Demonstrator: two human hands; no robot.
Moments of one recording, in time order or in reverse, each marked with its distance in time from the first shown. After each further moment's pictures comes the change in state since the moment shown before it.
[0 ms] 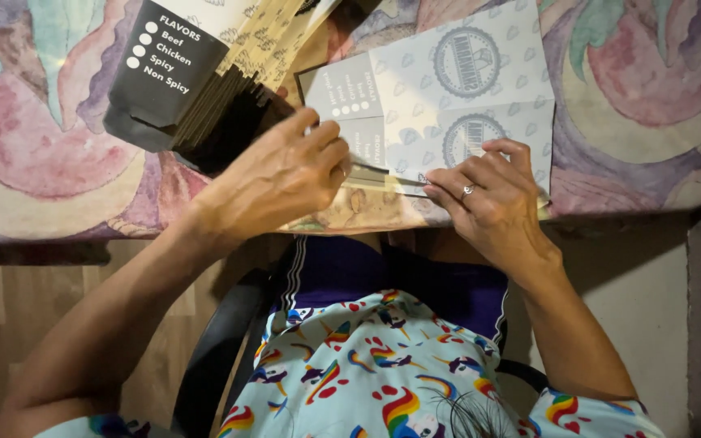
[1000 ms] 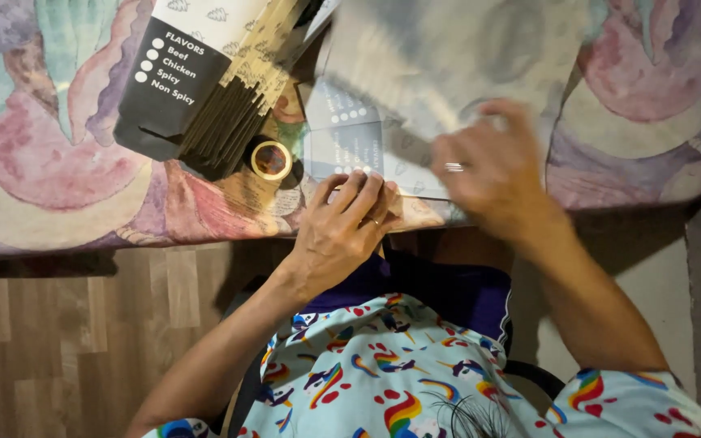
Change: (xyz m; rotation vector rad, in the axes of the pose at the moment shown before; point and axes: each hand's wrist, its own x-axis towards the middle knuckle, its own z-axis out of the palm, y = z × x) left_hand 0.014 0.092 0.036 -0.176 0.494 -0.414; right_hand 0.022 0.024 -0.008 -0.063 -0.002 -0.103
